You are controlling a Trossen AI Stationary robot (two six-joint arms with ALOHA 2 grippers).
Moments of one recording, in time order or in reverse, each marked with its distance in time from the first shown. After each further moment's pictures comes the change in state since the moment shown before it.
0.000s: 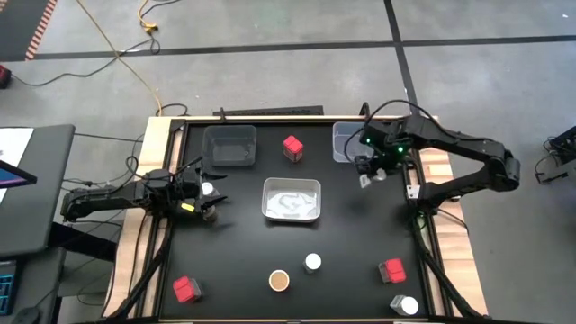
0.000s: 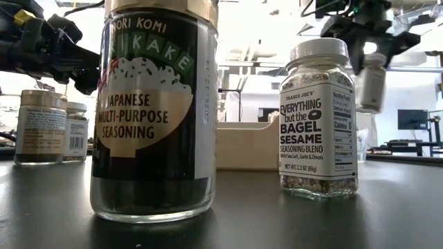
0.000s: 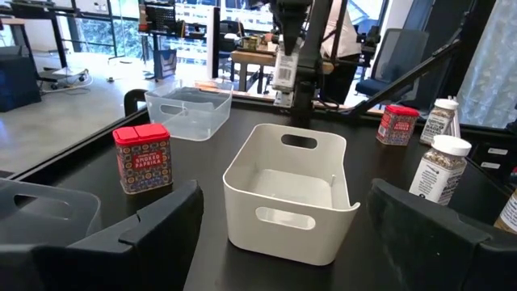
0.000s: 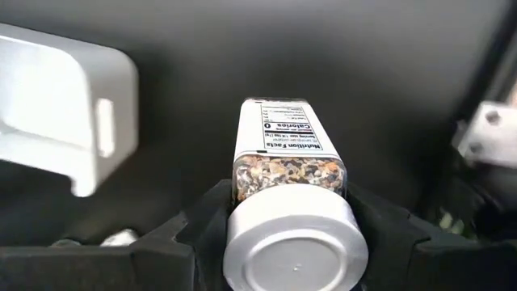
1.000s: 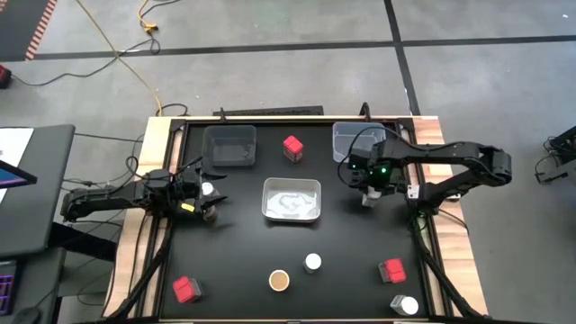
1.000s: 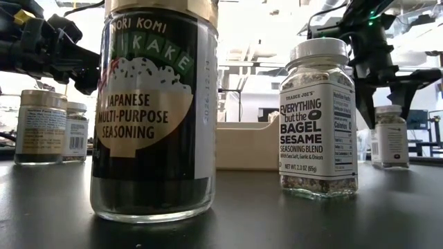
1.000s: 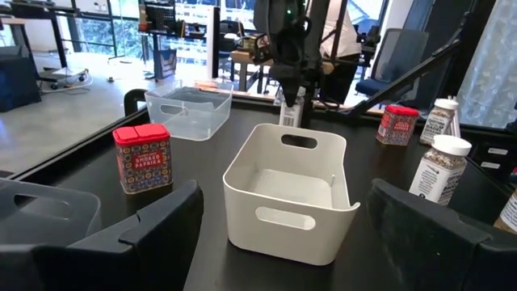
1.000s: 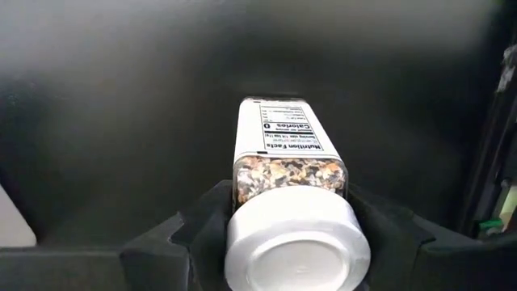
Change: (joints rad) left arm 0.000 0.000 0.000 0.000 0.000 0.000; right arm 0.068 0.096 -0.331 0.292 -0.005 0.312
